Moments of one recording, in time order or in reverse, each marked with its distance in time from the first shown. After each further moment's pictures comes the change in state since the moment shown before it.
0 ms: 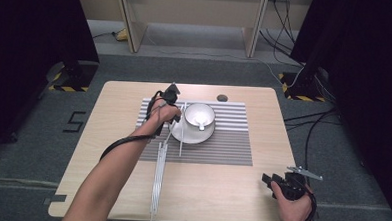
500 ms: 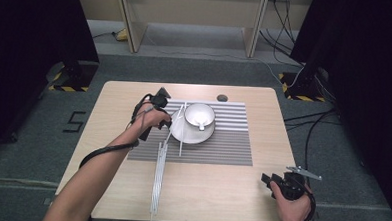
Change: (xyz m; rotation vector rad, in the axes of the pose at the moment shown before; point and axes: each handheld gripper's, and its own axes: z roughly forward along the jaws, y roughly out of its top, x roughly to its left) left arm 0.019 -0.035 -0.024 0.018 -0.021 0.074; right arm 0.002 0.000 0.001 -0.005 -0.004 -0.006
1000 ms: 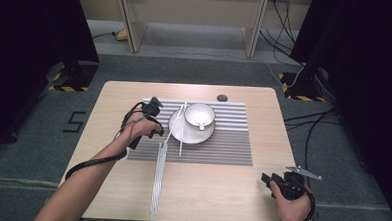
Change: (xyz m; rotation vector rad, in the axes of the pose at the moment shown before) left arm 0.011 -0.034 -0.004 0.029 -0.004 0.063; right arm 0.001 0.000 0.000 -0.005 -0.006 -0.006
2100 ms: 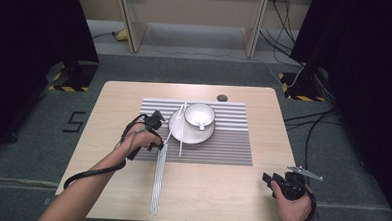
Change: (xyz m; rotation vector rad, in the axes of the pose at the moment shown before) left arm -0.014 -0.023 0.022 0.093 -0.038 0.051; right arm -0.002 0.000 -0.002 -0.013 -0.006 0.008
